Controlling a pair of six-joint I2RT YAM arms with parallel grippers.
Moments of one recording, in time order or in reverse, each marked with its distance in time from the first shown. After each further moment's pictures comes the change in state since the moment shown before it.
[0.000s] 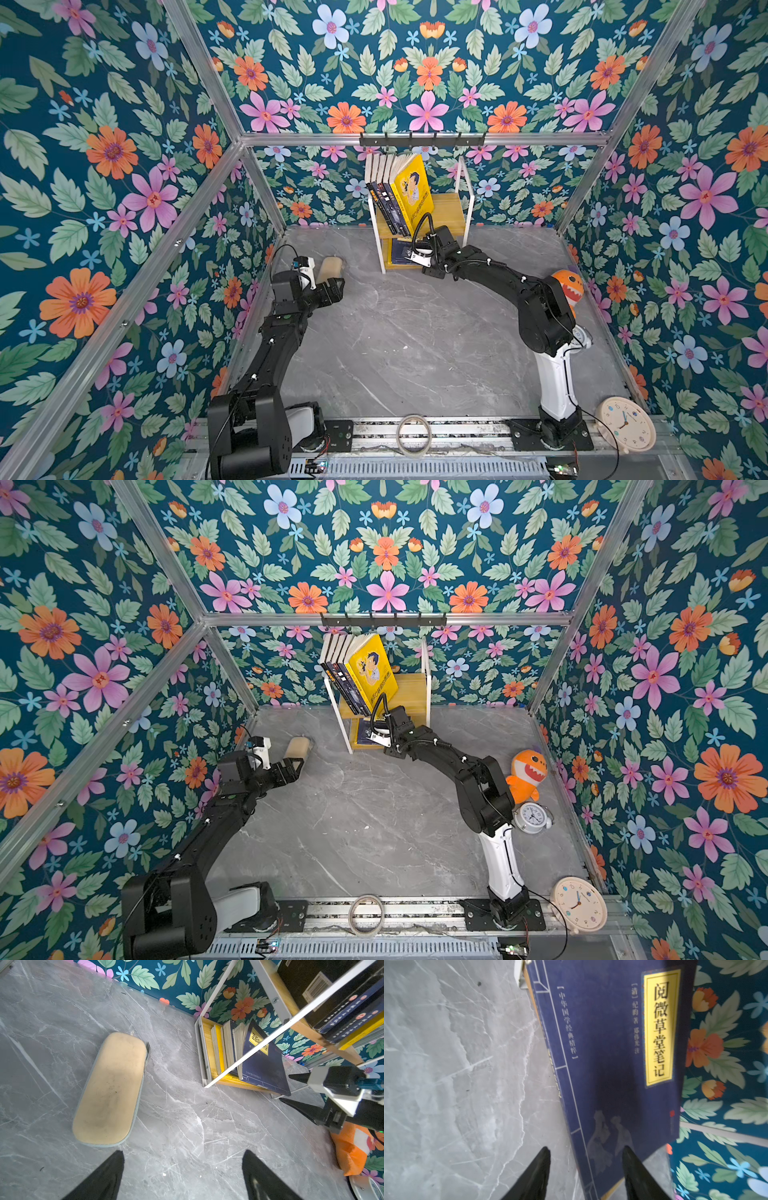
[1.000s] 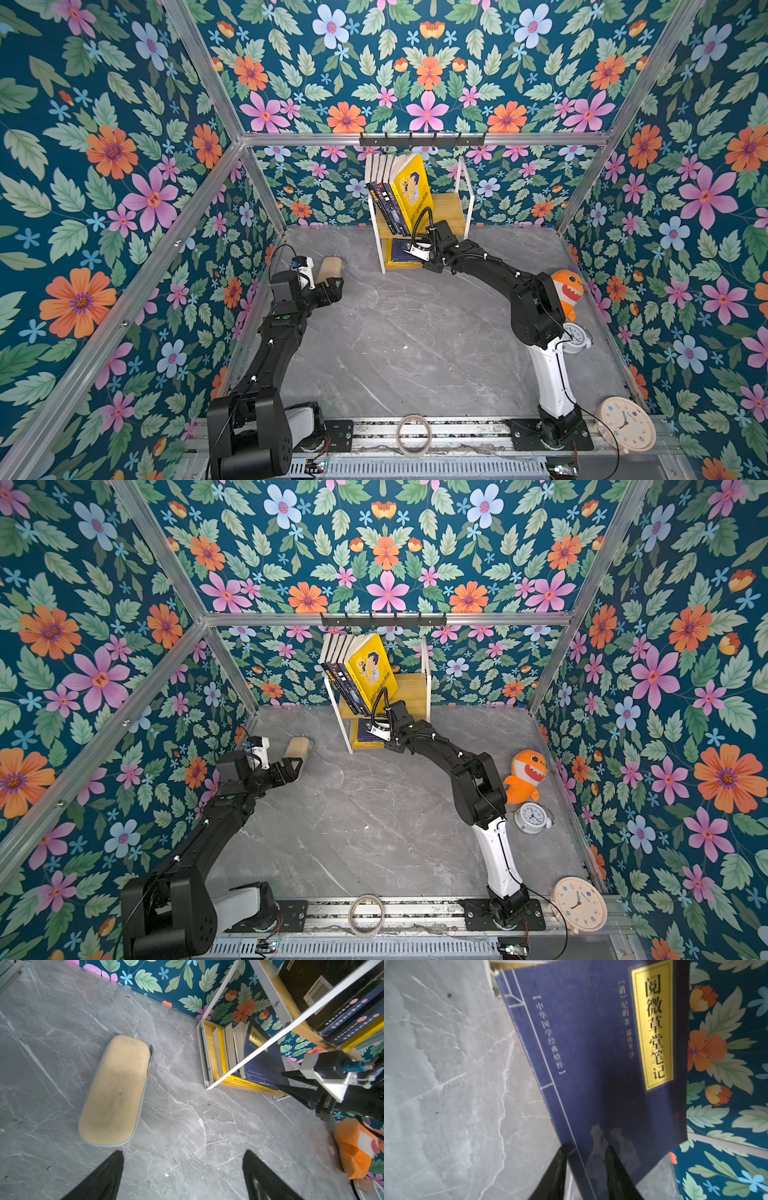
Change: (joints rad) left arm 0.008 -0.008 0.001 -0.004 -0.010 0.004; right arm -0.018 0.093 0.130 -0.027 -0.037 0.021
